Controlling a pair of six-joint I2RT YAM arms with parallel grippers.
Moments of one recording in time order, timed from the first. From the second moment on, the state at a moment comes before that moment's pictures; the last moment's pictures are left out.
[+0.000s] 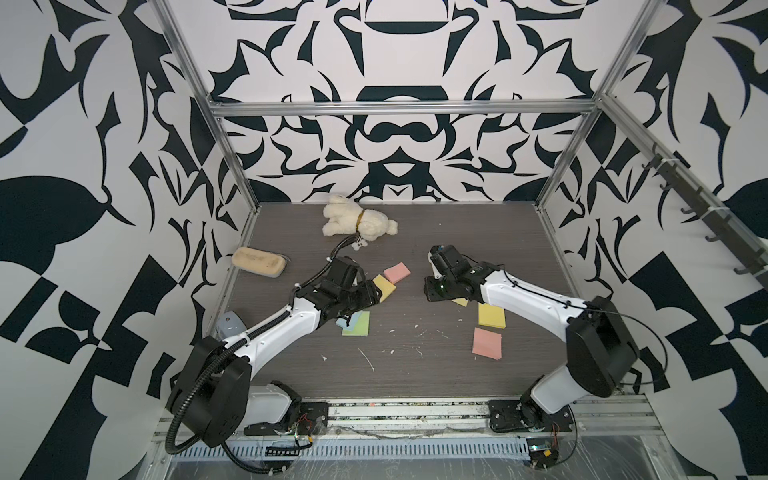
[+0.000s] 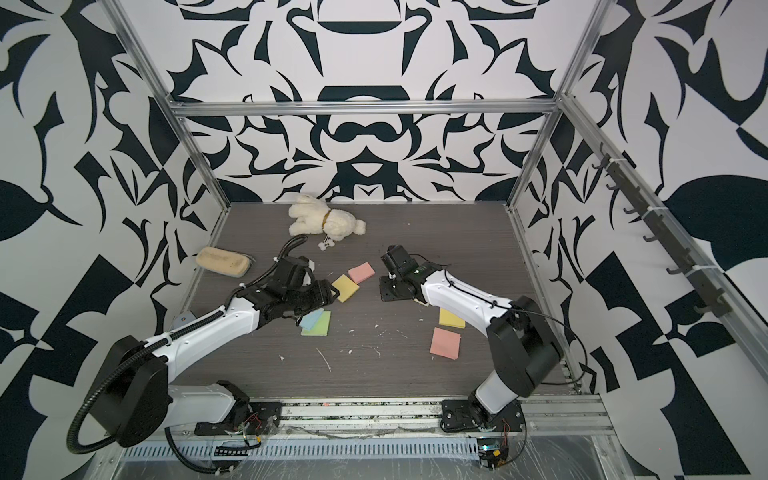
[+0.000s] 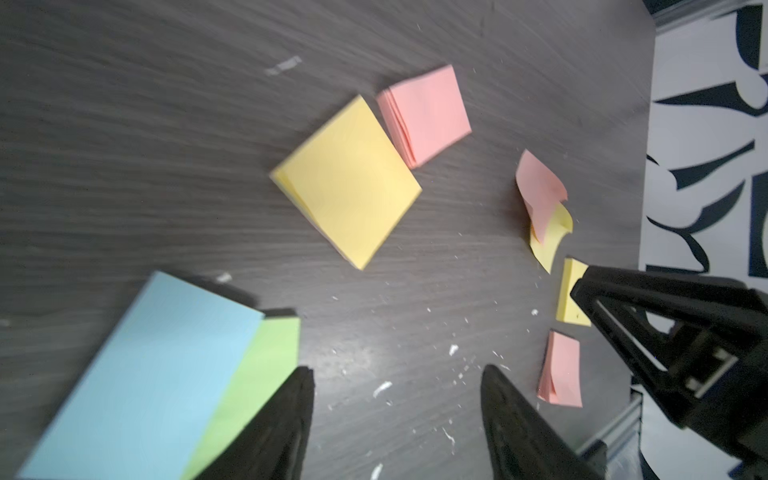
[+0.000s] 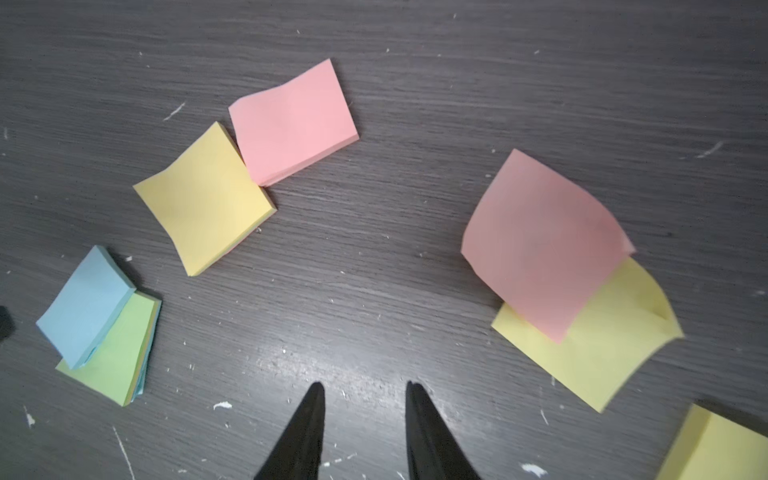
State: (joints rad) left arm -0.53 1.32 0.77 -0.32 0.20 -0.78; right arm 0.66 1.65 1.12 -0.53 0.00 0.50
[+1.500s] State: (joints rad) left arm -0.34 1.34 0.83 -0.31 0.27 -0.67; right arm 0.66 2.21 1.90 -0.68 -0.08 0.44
